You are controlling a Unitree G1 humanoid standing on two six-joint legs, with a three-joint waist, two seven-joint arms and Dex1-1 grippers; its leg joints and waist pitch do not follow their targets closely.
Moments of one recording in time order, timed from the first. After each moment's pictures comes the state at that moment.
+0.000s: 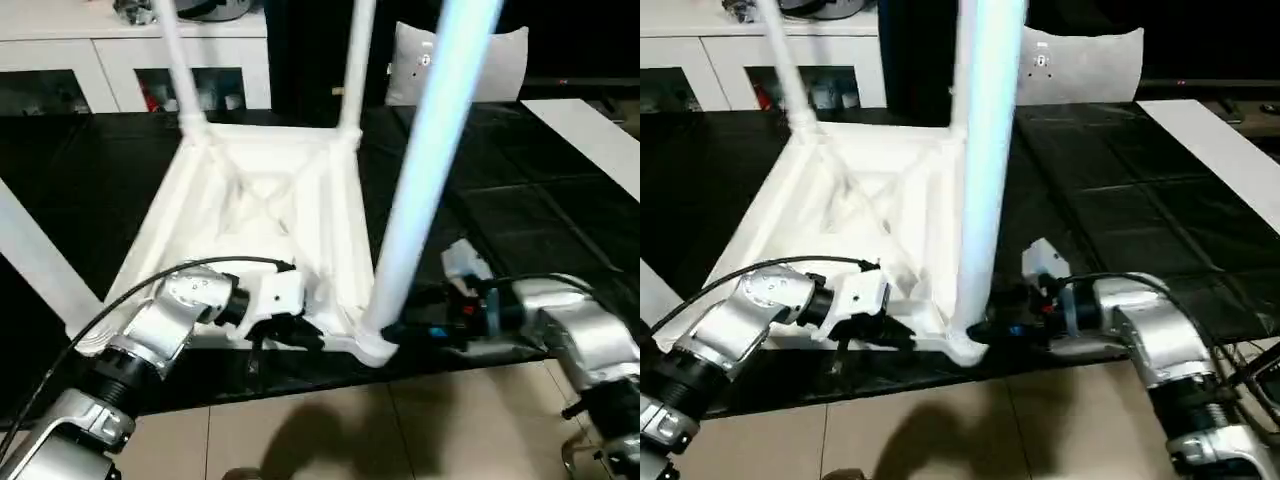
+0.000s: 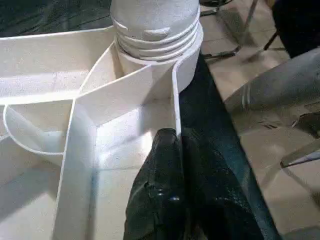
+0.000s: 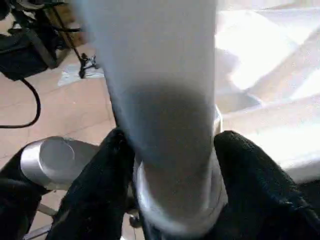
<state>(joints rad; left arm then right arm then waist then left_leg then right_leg) -0.52 0.45 -0.41 0.35 0.00 0.06 -1.33 -0.42 -0.52 0.19 0.29 0.31 0.27 1.39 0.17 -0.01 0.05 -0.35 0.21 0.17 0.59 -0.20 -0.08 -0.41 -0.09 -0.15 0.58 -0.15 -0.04</state>
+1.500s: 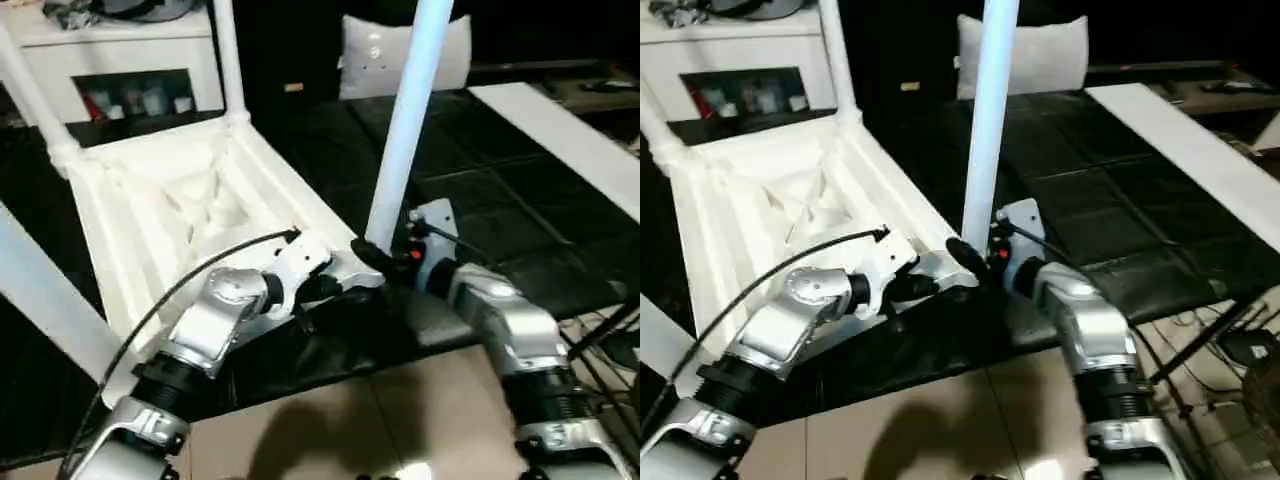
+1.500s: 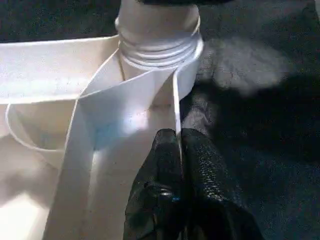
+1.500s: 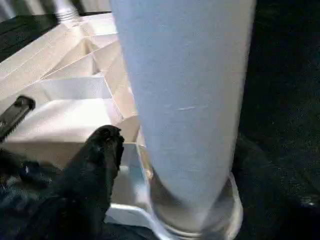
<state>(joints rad) -0.51 0.26 -0.30 0.34 0.04 0.35 -0.85 -0.45 -0.24 0.01 0.28 0.24 0.41 0.69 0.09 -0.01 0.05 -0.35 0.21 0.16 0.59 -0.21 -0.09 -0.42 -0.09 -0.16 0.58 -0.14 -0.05</state>
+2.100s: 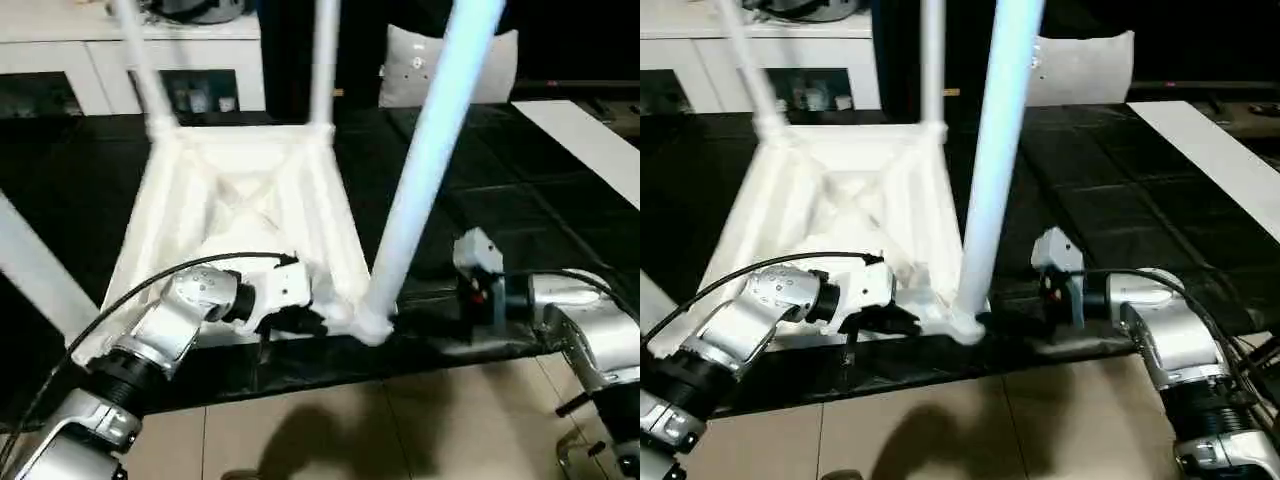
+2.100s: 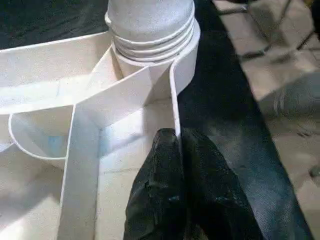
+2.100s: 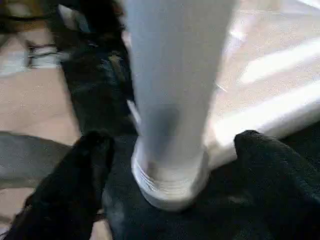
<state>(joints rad) -0.53 0.44 -0.42 0.36 0.04 0.07 -1.24 -0.38 -0.57 0.13 0.22 0.27 0.26 1.30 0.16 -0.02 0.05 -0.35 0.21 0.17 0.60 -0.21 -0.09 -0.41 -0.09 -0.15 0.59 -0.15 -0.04</state>
